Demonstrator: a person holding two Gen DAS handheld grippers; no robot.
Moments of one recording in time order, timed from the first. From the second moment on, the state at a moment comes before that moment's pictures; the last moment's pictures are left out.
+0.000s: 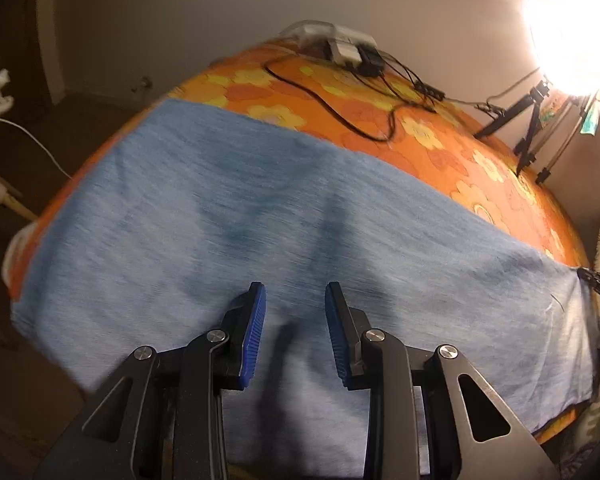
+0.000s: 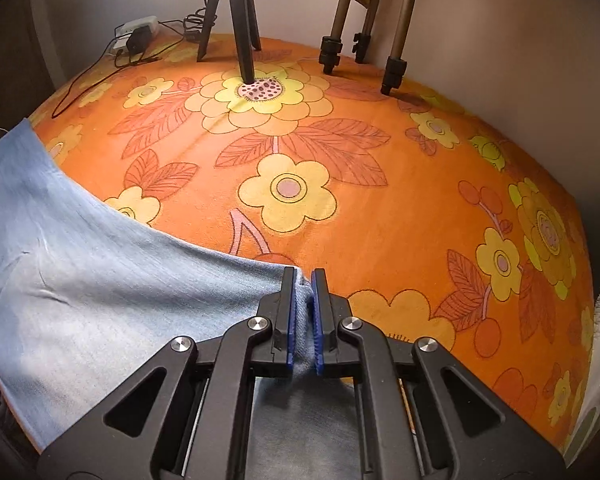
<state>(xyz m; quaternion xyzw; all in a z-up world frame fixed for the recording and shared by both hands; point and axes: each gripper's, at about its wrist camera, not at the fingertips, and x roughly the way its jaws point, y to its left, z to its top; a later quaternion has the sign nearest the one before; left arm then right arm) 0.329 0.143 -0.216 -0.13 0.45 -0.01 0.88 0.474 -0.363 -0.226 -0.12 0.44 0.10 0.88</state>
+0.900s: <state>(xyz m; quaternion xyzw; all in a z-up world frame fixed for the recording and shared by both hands) 0.239 0.256 -0.218 -0.28 0.39 0.04 0.88 0.349 -0.130 -0.128 -0.14 0.36 0.34 0.86</state>
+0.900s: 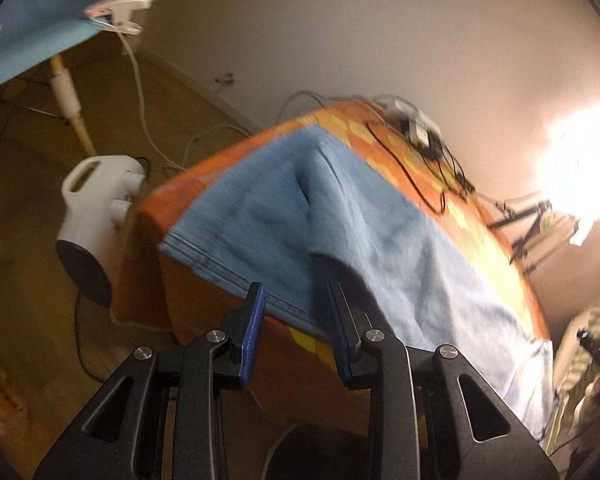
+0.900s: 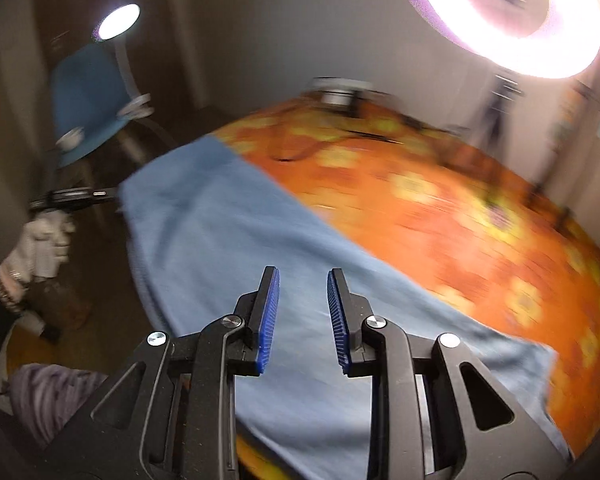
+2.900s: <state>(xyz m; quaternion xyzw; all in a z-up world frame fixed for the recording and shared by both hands) 0.220 0.315 -0.215 -0.31 0.40 -0.01 0.86 0.351 0.131 -0.200 -0.21 0.46 0.53 0.68</state>
